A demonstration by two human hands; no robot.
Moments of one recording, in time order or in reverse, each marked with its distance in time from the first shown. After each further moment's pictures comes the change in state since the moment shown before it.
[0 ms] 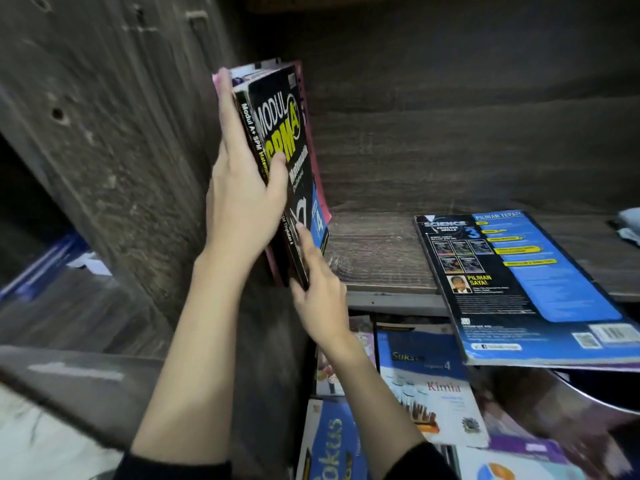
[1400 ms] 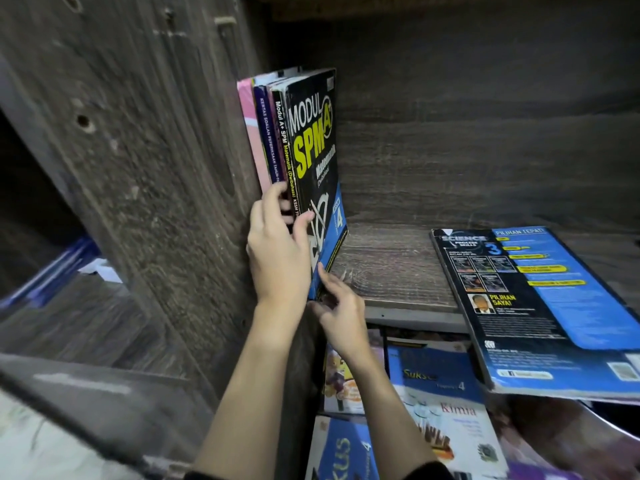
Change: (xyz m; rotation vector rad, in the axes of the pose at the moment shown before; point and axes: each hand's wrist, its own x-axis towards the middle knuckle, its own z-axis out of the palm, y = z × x) left_hand -0.038 -0.041 0.047 -0.019 0.228 -0.156; right_hand 0.005 0.045 0.015 0.175 -0.111 0.260
